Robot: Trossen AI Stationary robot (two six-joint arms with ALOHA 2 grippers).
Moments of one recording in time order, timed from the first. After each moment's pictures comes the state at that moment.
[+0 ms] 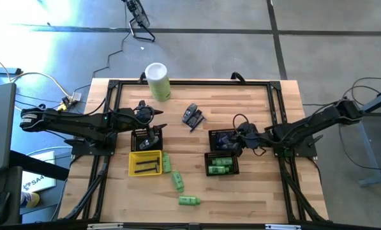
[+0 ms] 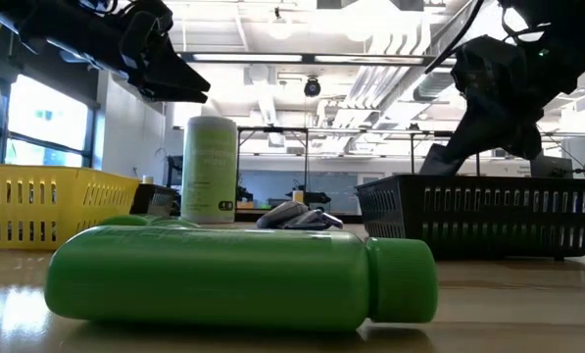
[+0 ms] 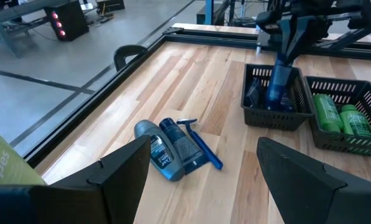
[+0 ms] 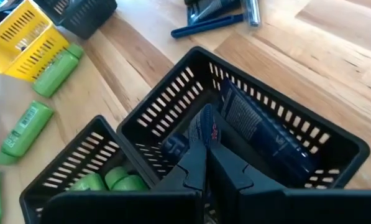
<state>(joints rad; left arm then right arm) 0.05 0.85 0.46 0.12 -0.30 -0.06 0.25 1.04 0.46 -0.20 0.41 0.92</state>
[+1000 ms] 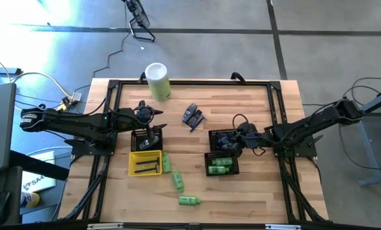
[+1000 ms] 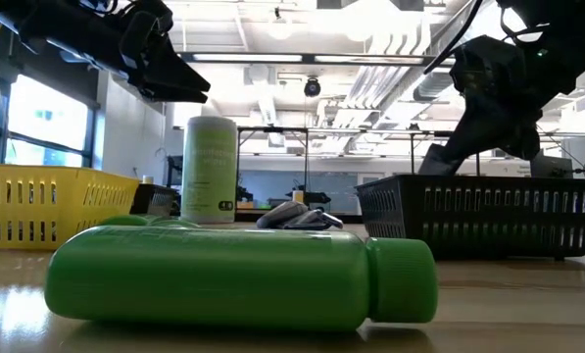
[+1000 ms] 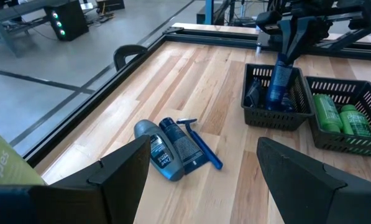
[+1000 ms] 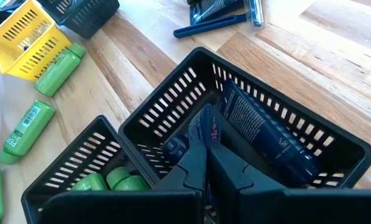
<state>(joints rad) 0.05 0.85 0.46 0.12 -0.30 -0.06 0.25 1.05 0.46 -0.19 0.40 0.91</state>
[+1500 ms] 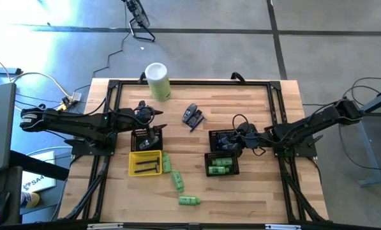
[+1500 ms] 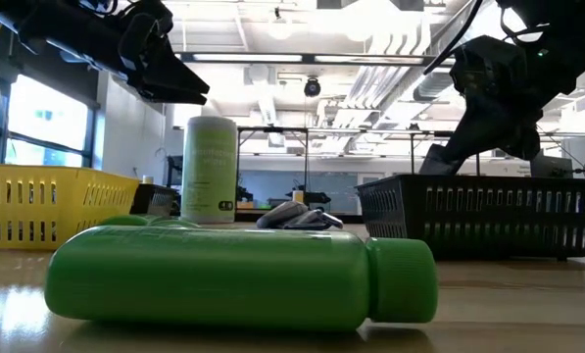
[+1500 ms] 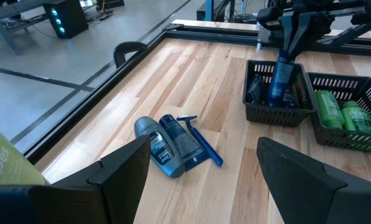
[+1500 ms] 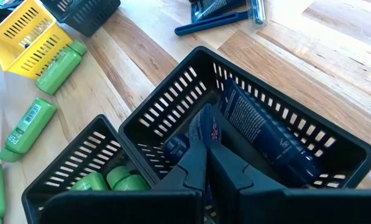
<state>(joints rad) 0.05 0.85 0.46 0.11 -0.30 -0.06 0.25 1.05 0.46 -0.19 0.39 0.91</state>
